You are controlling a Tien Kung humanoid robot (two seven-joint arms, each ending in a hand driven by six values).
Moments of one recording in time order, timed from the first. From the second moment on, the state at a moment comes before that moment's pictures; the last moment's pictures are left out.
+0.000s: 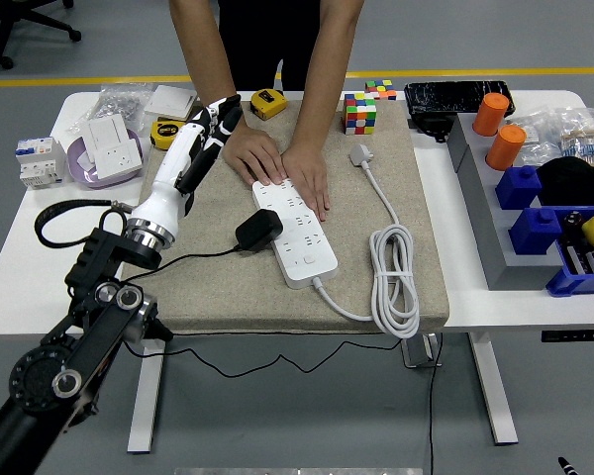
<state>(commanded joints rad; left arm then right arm) -0.24 0.02 -1.17 -1.46 1.35 0.17 -0.07 0.08 -0.10 1.35 0.18 -1.20 -0.11 0.01</state>
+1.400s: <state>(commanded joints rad) -0.18 0.05 -1.03 -1.26 1.83 0.18 -0.02 0.07 -0.10 1.37 0.18 -1.20 -0.11 0.01</state>
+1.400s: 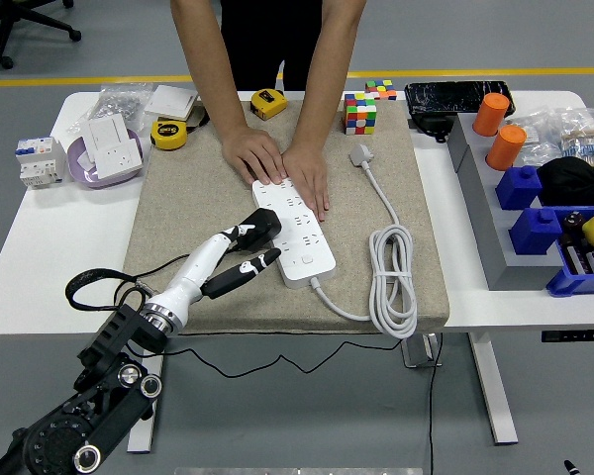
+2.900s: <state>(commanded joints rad) -0.30 0.01 -0.99 -1.24 2.11 0.20 0.05 0.07 -0.10 1.37 0.18 -1.20 -0.10 0.01</state>
